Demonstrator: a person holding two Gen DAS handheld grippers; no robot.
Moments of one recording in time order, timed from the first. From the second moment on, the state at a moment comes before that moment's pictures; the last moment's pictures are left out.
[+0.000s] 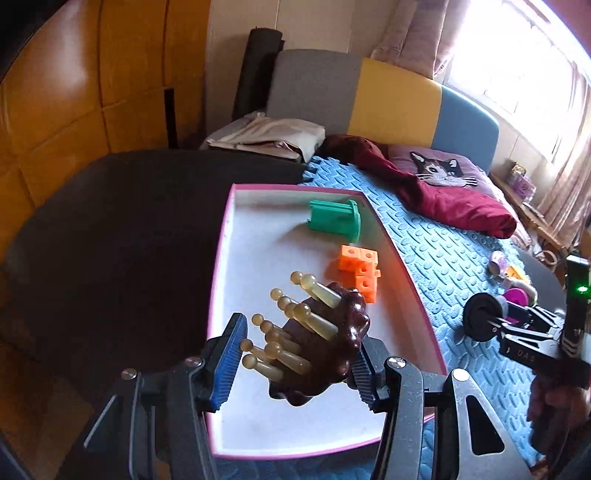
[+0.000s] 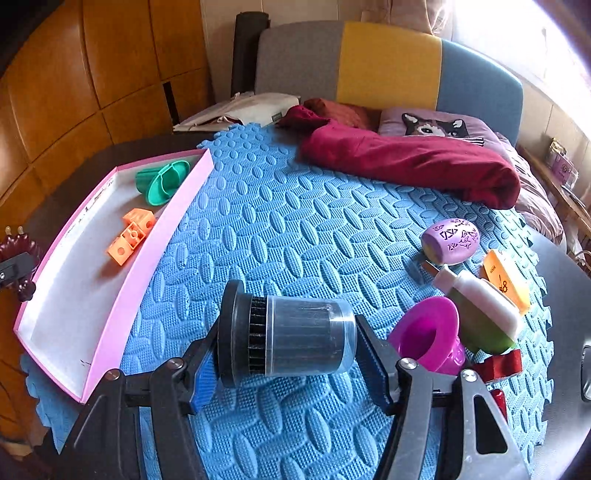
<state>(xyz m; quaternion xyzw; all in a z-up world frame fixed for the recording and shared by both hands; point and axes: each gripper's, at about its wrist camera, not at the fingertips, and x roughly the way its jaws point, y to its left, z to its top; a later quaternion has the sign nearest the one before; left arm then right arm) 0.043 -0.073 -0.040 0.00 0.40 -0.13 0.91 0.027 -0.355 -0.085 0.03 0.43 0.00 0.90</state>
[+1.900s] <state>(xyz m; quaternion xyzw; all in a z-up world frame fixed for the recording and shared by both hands) 0.188 -0.116 -0.076 0.01 0.44 -0.11 0.89 0.025 -0.368 -0.093 0.05 0.43 -0.02 0.90</state>
